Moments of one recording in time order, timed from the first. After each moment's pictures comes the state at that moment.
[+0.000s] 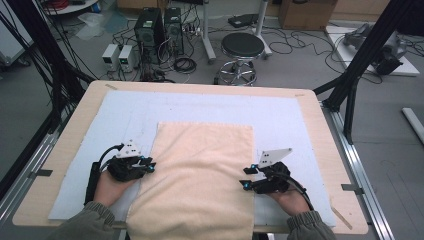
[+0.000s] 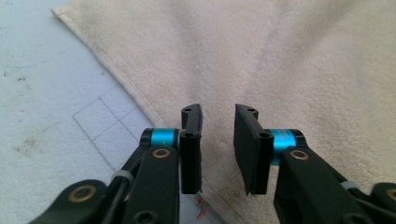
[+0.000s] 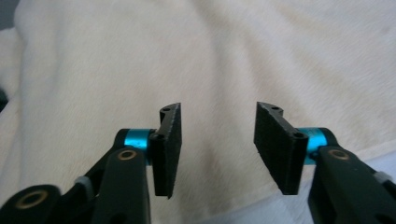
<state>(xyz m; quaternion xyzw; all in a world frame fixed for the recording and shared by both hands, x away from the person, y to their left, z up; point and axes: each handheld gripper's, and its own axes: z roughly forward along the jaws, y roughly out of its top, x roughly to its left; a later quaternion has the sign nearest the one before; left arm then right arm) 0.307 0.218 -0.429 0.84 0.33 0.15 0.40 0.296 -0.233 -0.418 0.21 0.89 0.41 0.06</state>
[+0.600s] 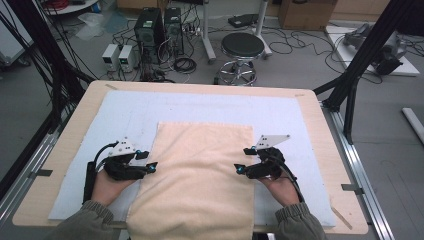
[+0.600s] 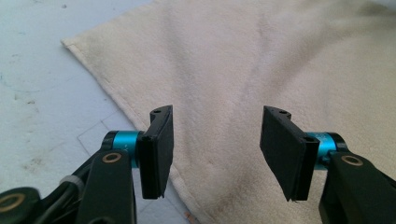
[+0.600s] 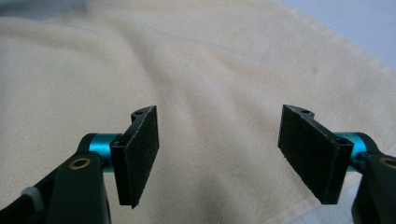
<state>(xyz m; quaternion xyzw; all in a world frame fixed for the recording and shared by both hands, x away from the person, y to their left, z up) 0.303 0.220 -0.418 0.82 0.33 0.15 0.44 0.327 -0.221 -0.409 0.27 0.85 0.44 0.09</state>
